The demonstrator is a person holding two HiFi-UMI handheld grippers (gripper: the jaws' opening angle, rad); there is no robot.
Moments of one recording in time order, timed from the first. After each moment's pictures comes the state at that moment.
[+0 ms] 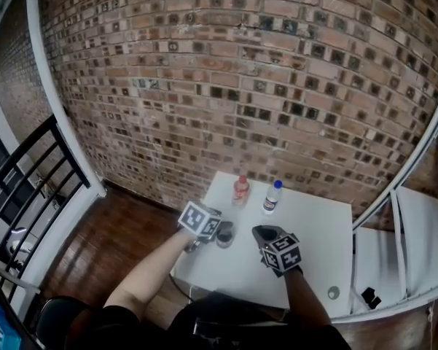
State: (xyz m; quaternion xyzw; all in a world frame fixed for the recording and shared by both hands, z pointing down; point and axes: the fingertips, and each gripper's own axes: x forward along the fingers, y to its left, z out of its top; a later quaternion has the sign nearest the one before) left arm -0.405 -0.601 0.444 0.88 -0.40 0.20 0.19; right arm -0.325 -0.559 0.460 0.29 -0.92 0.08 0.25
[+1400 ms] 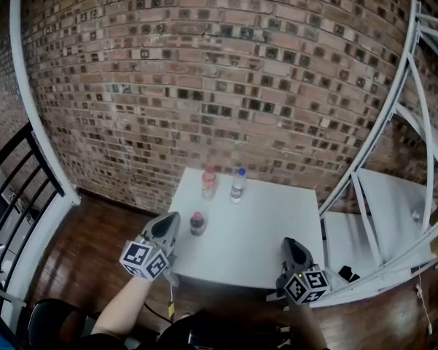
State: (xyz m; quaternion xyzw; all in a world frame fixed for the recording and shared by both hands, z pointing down) left arm -0.458 -0.424 0.298 0.84 -0.52 -0.14 0.00; right arm -0.139 -0.405 0.337 0.52 -0.85 0.08 -0.01
